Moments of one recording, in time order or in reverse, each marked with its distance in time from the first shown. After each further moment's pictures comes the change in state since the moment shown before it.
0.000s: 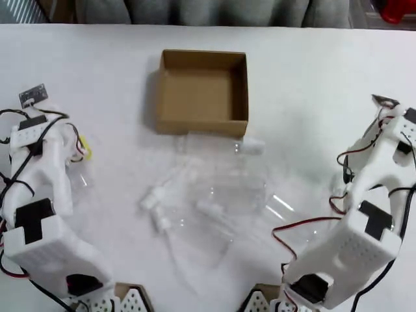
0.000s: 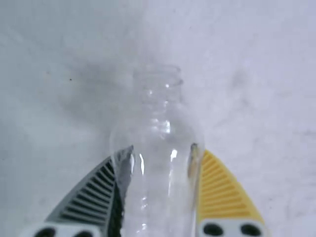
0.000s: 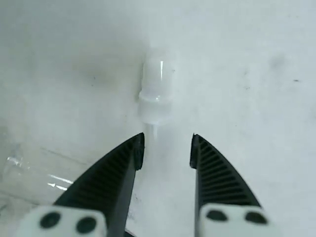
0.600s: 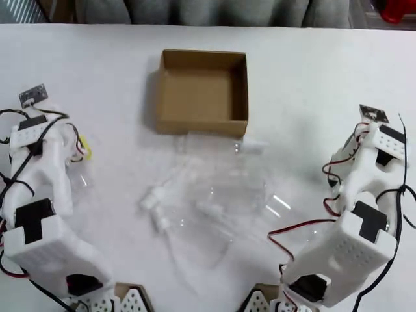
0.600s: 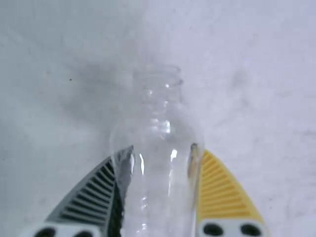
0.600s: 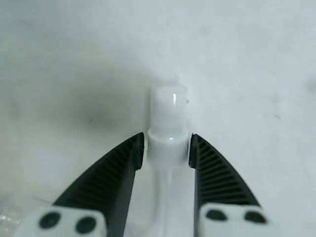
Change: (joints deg) left arm 0.0 0.0 0.0 0.0 0.0; right arm -2.9 -1.9 17.8 -19.6 -6.3
